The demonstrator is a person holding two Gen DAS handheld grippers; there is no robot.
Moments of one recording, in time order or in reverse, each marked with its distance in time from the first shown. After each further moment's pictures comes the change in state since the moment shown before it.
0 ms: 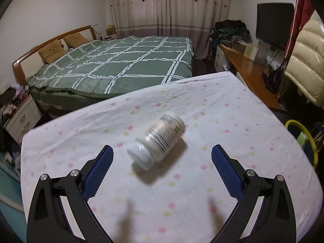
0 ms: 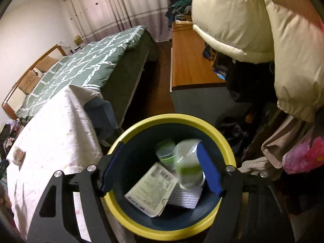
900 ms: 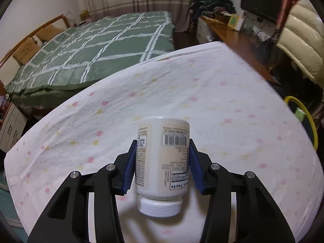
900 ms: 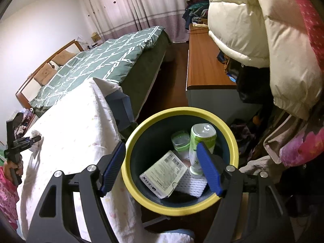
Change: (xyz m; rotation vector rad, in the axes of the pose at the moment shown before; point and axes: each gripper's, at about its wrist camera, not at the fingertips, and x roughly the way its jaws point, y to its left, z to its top) left arm 0.056 -0.037 0.018 0.124 0.177 -0.117; right arm -0.042 0.004 -0.017 -0.063 -0.001 0.100
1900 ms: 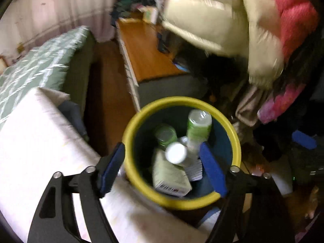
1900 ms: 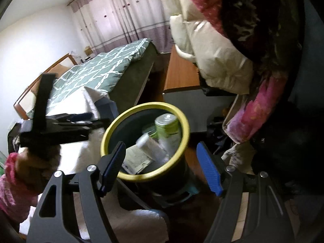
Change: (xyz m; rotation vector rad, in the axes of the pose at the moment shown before) left arm -0.008 -0.366 0.047 0.247 -0.037 -0.295; right arm -0.075 -0.066 -0.051 0.042 -0.091 -0.031
